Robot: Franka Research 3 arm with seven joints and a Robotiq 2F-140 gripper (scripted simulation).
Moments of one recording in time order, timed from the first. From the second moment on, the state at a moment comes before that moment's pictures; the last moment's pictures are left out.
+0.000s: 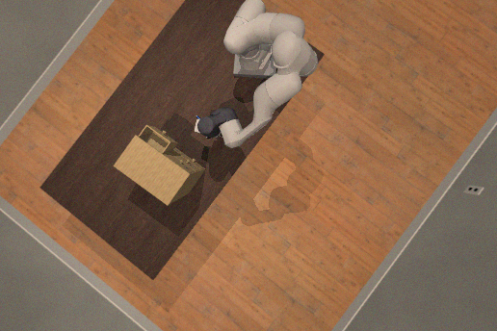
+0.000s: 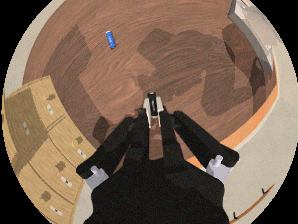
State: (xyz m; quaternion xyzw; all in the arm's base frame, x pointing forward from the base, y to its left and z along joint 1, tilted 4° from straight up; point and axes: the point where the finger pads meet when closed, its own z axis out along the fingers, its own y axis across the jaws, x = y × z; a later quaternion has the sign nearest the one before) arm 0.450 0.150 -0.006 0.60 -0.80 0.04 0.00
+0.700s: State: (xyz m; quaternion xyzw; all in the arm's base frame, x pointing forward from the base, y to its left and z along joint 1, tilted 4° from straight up) arm 0.453 0.152 0.009 0.60 -0.80 0.04 0.00
